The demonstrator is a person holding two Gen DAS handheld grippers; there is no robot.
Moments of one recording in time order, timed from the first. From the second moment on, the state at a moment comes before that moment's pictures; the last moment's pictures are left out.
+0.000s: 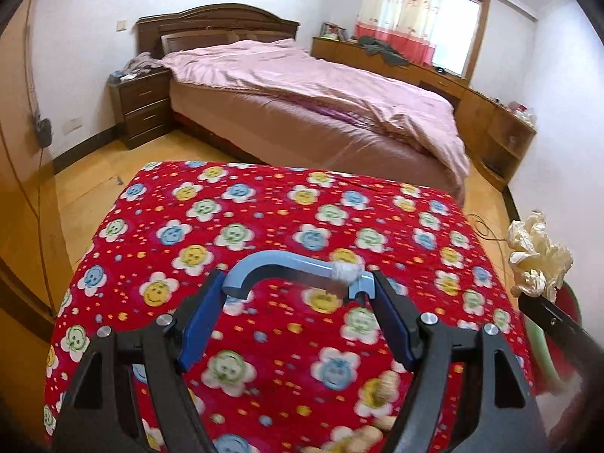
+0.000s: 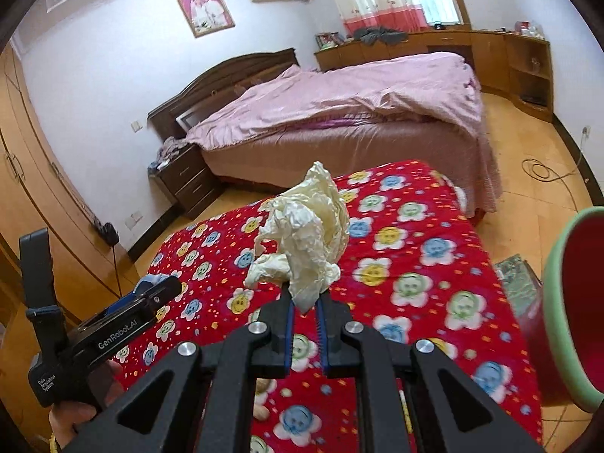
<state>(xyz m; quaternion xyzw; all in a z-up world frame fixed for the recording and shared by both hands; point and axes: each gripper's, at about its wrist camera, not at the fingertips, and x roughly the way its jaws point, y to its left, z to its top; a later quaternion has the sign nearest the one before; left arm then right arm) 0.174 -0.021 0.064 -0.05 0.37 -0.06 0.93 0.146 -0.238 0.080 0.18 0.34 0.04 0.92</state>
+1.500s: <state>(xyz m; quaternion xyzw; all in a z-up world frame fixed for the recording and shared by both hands) 0.083 -0.341 0.052 0.10 0.35 -0.40 0.84 -0.026 -0.478 0.030 0.32 0.30 -0.20 0.88</state>
